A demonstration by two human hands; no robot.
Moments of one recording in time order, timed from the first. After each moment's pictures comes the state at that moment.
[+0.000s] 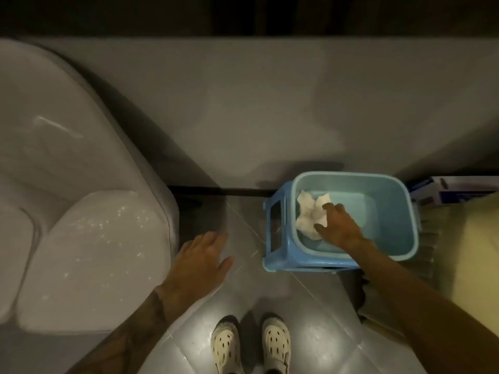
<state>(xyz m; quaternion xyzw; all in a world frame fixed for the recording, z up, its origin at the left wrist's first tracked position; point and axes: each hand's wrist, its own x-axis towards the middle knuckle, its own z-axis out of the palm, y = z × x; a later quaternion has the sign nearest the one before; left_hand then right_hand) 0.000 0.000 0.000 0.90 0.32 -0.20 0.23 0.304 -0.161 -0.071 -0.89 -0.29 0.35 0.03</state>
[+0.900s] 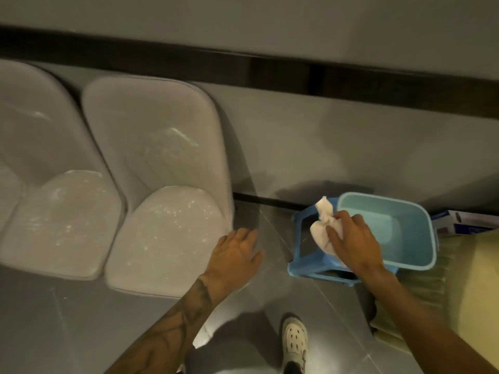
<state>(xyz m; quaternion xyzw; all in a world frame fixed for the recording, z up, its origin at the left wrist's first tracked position) -0.096 0.029 0.101 0.88 0.36 -0.14 0.27 0.152 -0.117 0.094 -0.90 -0.37 0.18 0.11</state>
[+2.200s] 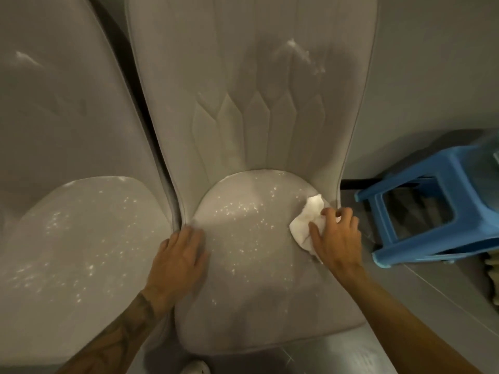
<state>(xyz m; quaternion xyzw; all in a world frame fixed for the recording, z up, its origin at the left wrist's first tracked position) -0.445 0.356 -0.167 0.93 0.31 -0.12 0.13 -0.178 0.135 -0.176 -0.96 -0.26 0.08 0.10</state>
